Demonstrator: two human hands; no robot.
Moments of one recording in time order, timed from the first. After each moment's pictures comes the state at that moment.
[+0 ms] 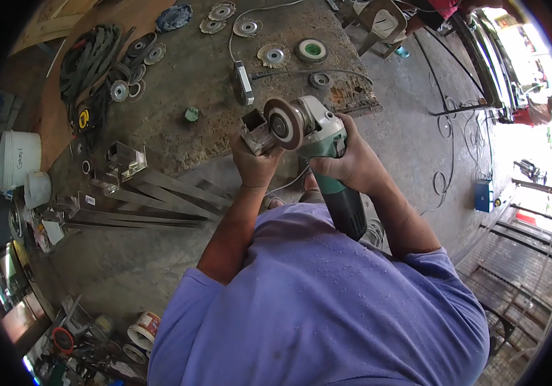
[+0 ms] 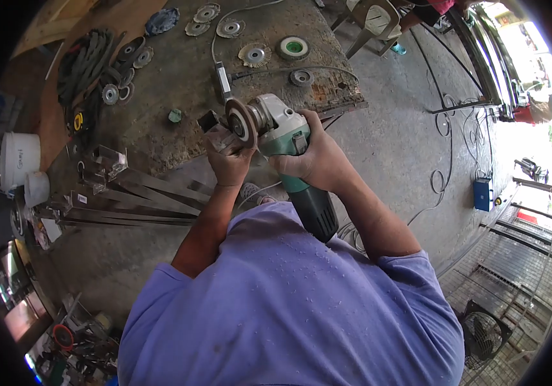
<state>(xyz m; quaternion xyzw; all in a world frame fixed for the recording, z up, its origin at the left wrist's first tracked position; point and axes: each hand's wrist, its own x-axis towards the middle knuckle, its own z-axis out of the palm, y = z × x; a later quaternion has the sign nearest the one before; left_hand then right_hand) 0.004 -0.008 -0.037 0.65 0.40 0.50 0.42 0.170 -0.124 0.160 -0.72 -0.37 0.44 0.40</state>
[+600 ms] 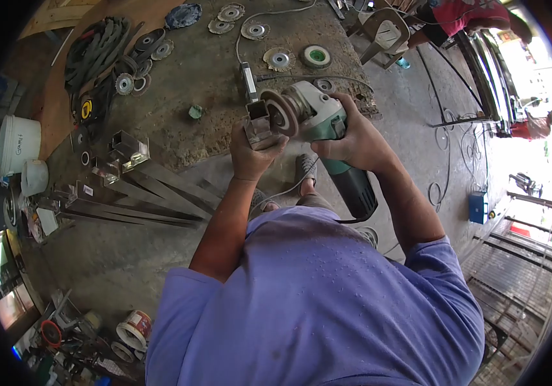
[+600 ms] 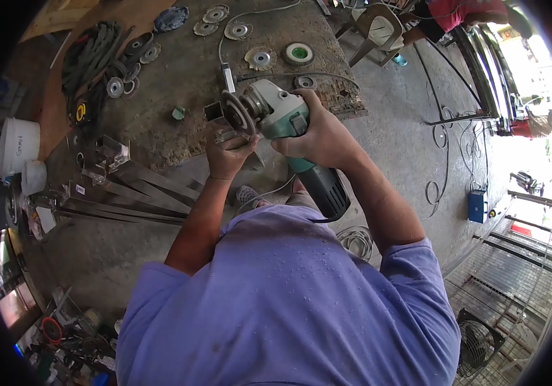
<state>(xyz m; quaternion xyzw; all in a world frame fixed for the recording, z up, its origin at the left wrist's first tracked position) -0.002 0.017 -0.031 0.71 0.33 0.47 0.41 0.193 -0.092 0.176 -0.72 -0.48 0.39 0.33</state>
